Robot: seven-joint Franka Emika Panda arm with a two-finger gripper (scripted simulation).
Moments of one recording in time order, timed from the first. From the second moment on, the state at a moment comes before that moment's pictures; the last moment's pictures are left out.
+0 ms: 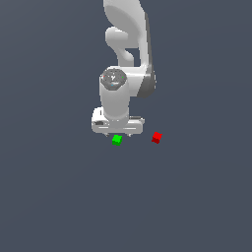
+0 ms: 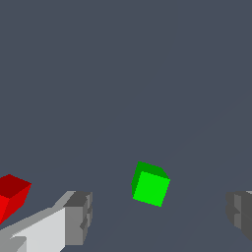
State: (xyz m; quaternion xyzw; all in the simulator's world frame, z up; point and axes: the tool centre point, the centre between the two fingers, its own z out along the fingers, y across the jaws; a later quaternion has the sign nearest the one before) arm -0.020 -0.034 0.139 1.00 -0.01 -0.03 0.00
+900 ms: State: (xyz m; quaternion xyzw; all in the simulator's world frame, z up) arm -0.044 0.009 0.124 1.00 -0.06 -0.02 0.00
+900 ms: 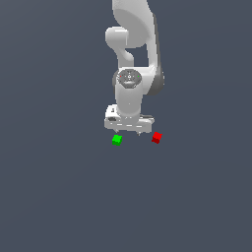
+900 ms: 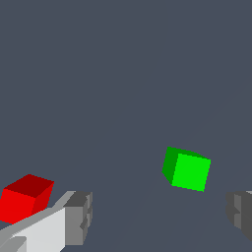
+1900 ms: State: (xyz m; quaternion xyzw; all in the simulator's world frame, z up) arm -0.081 0.137 0.081 0.98 -0.19 -0.01 0.00
